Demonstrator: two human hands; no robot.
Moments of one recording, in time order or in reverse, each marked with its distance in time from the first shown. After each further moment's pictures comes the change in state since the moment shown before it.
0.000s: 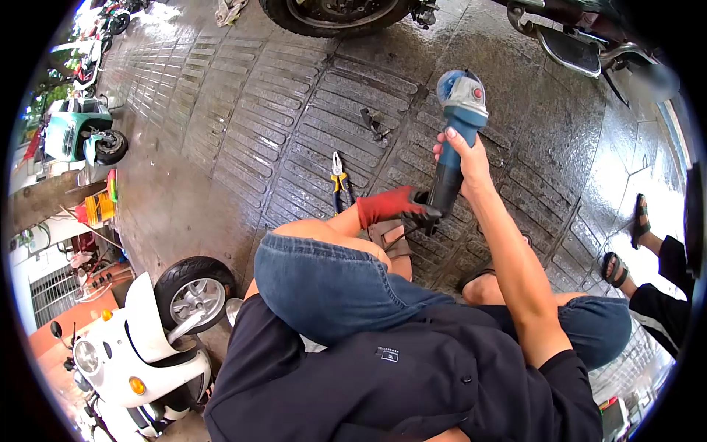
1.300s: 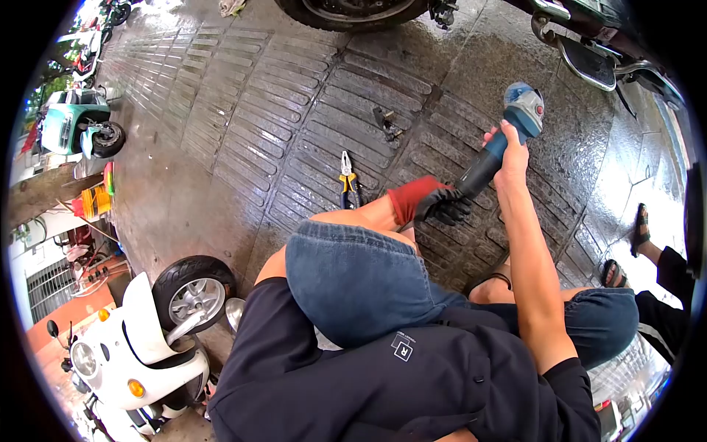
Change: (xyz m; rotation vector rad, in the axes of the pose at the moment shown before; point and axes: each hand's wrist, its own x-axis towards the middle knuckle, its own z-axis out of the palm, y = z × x) left_hand 0.020 0.027 0.009 -0.563 0.013 -0.150; right_hand 0.038 -0.015 -0.029 0.139 0.423 -0.098
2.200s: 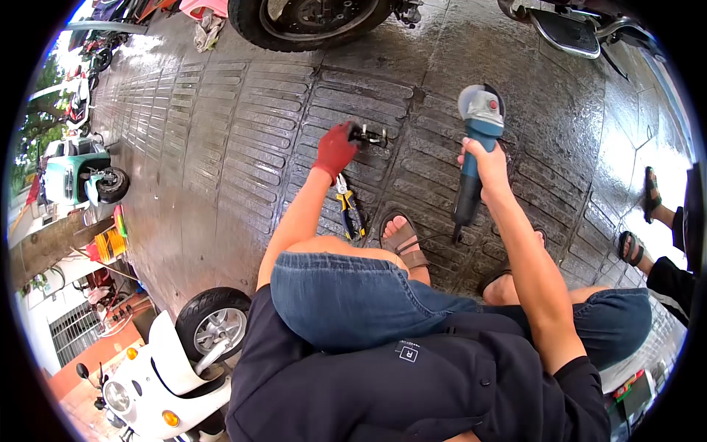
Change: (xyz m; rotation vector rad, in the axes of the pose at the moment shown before) left_hand -0.020 0.064 -0.205 1.742 0.878 0.327; right_hand -0.015 0.027 -0.016 -0.339 -0.144 0.040
